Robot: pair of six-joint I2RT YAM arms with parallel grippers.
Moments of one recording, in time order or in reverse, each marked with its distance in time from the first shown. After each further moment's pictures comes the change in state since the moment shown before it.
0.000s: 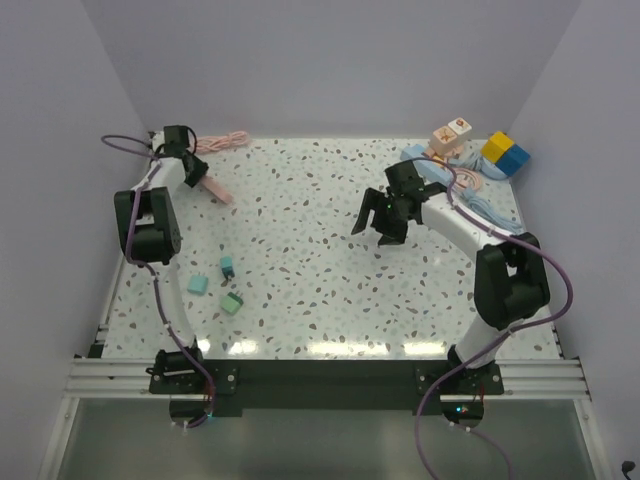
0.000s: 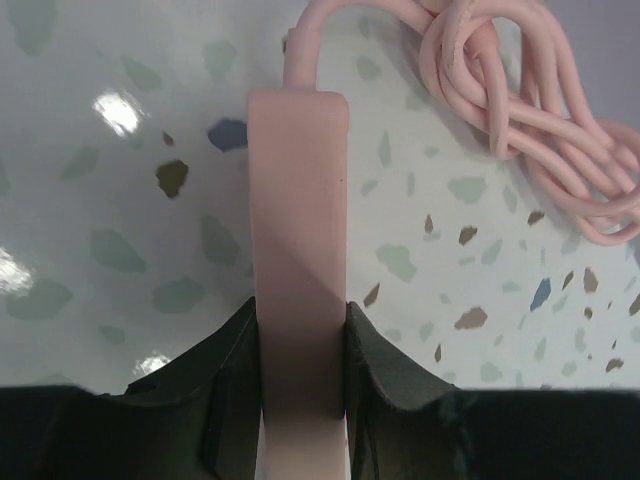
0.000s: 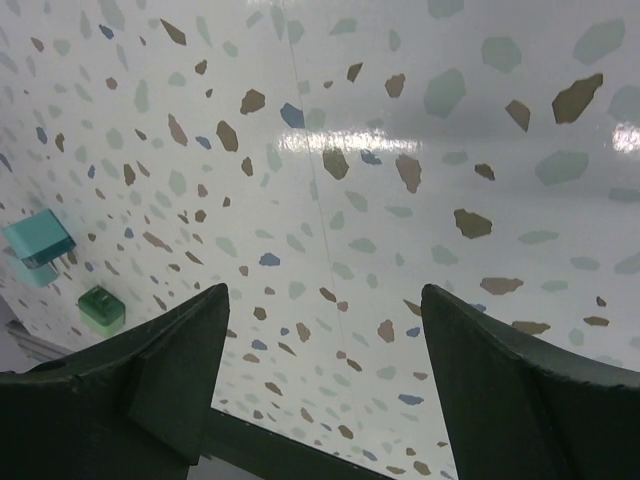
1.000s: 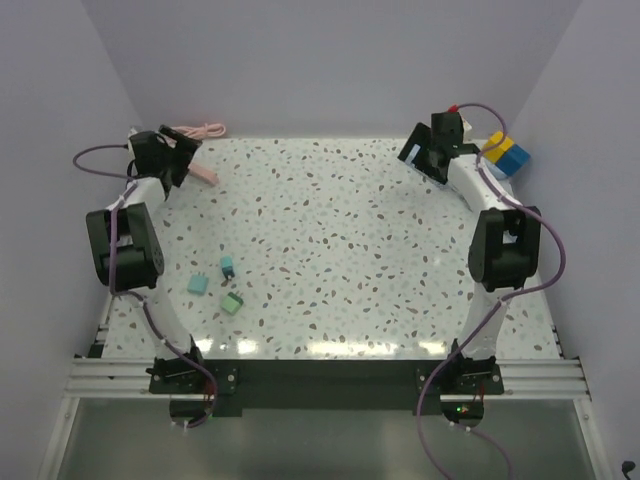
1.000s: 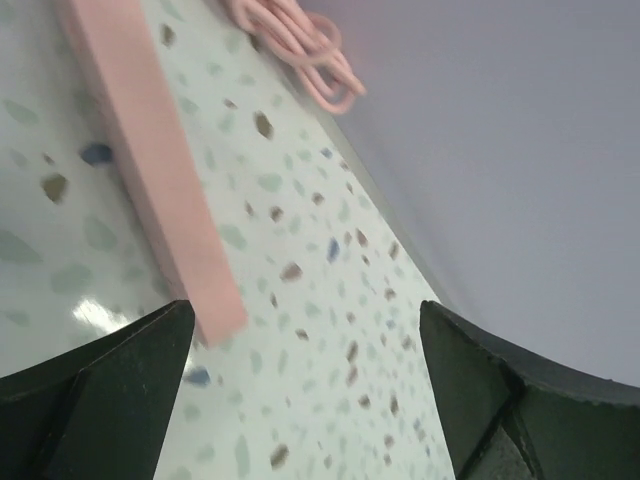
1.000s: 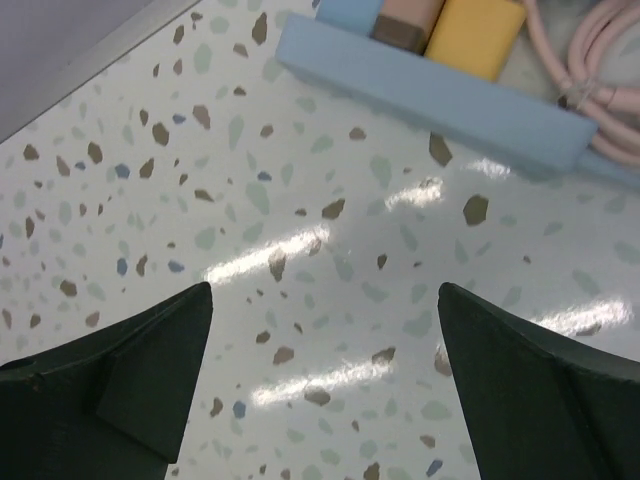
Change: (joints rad) left arm 0.116 -0.251 -0.351 0.470 0.280 -0.163; right arm -0.272 0.266 0.414 0.146 0.291 -0.067
